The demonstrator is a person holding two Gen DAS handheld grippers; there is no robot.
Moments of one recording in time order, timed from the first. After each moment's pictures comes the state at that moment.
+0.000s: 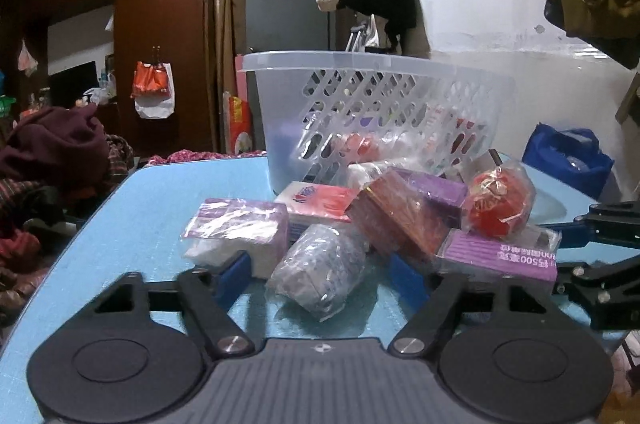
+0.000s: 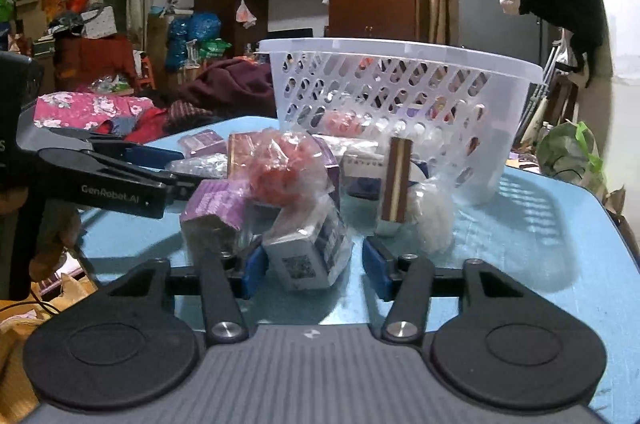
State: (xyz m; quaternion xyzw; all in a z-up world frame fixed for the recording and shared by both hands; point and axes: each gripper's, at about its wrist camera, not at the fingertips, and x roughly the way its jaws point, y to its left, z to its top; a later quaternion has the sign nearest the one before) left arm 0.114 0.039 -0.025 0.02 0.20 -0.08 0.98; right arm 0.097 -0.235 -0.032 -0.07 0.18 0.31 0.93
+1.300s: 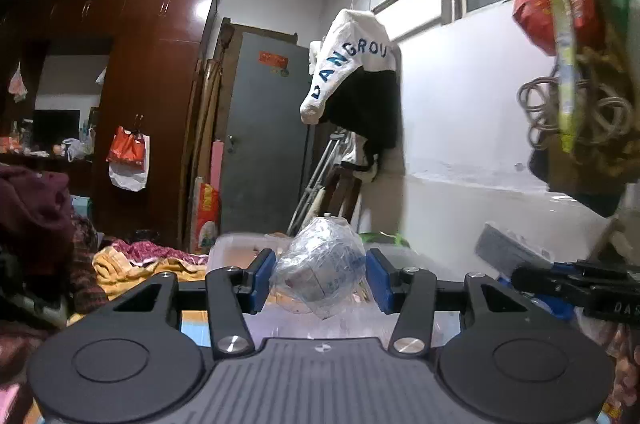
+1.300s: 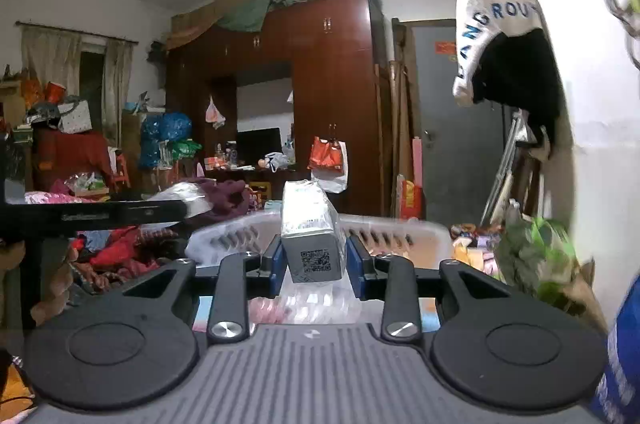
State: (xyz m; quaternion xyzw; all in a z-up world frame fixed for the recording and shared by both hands) left arm 0.169 0.038 0.098 -0.06 0.07 -0.12 0.99; right arm 0.160 -0.265 0.091 -0.01 0.06 0.27 0.96
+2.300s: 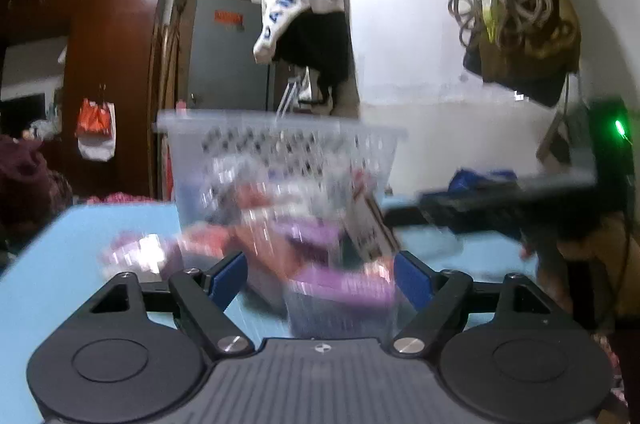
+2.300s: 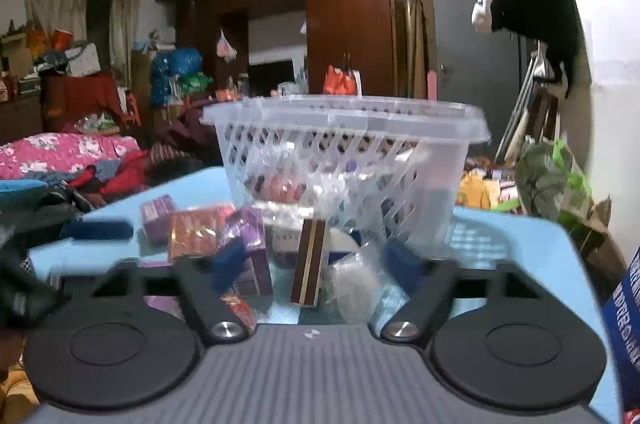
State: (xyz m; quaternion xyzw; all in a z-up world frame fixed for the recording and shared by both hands) left arm 0.065 0.006 -0.022 -0.01 0.12 -0.18 0.98; right arm 0.133 -0.258 -0.001 -0.04 0.15 0.29 0.94
